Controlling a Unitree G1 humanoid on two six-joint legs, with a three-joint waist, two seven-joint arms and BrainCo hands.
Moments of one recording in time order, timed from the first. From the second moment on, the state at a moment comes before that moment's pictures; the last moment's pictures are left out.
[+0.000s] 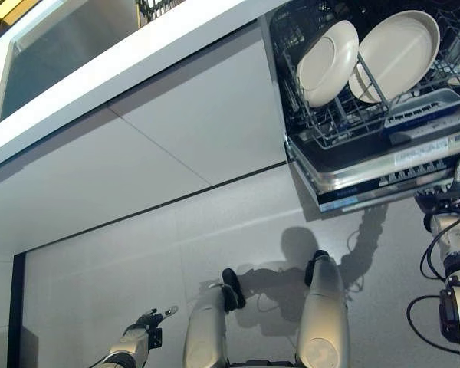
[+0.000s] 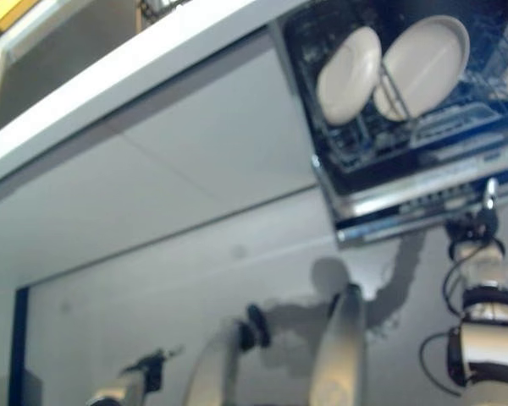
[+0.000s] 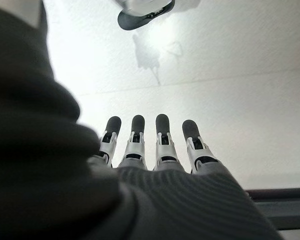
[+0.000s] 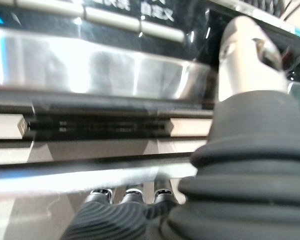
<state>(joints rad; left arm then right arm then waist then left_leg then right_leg) -0.14 0.28 -0.19 1.14 -0.39 0.10 0.07 -0.72 -0.80 -0.03 1.08 1.61 0.09 0.01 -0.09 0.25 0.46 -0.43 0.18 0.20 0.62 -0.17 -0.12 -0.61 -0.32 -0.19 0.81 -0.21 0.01</state>
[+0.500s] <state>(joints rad) -0.14 0.32 -0.18 1.11 -0.37 0.11 0.04 -0.96 -0.88 -0.01 1.06 1.58 0.10 0.10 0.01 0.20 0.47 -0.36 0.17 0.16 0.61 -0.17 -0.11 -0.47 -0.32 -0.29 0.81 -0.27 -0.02</state>
